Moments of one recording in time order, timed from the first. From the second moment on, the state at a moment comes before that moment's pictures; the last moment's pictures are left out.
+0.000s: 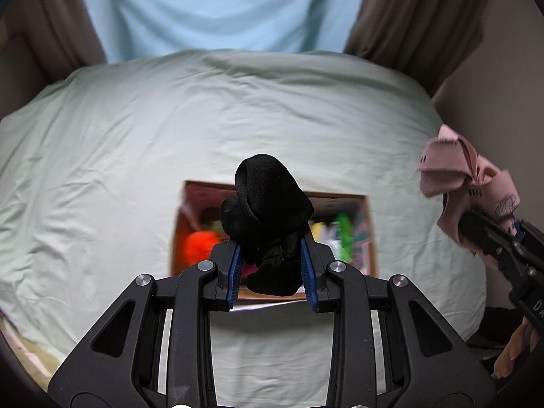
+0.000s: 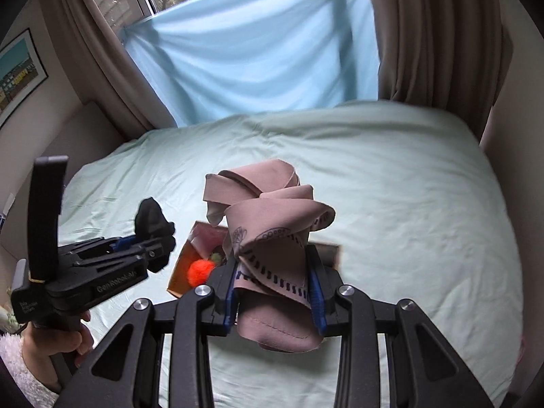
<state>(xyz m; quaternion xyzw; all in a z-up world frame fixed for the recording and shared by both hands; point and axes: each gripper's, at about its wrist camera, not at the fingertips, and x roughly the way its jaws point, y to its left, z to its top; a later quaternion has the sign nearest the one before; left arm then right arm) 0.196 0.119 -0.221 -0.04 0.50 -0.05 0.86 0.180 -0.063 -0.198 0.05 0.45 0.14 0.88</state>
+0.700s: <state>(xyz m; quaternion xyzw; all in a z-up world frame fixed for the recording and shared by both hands) 0.276 0.208 -0.341 -0.01 0.58 -0.07 0.81 0.227 0.040 -0.334 0.01 0.56 0.15 0.82</state>
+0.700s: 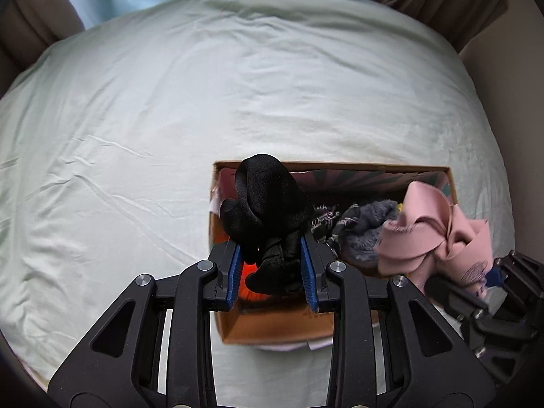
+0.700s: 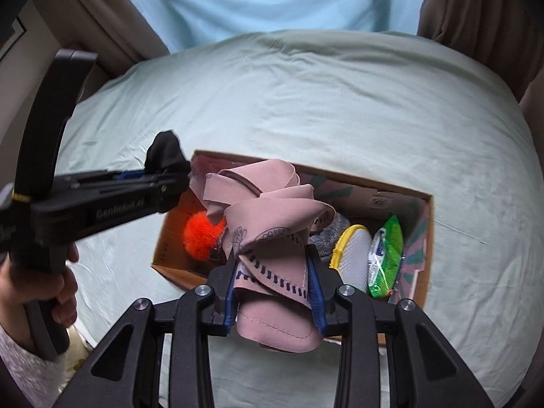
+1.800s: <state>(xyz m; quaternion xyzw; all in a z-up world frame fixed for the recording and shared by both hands) 0.262 0.210 -0.314 -0.01 0.57 -0.08 0.82 0.199 0.019 -0.306 0.01 0.53 0.16 0.83</state>
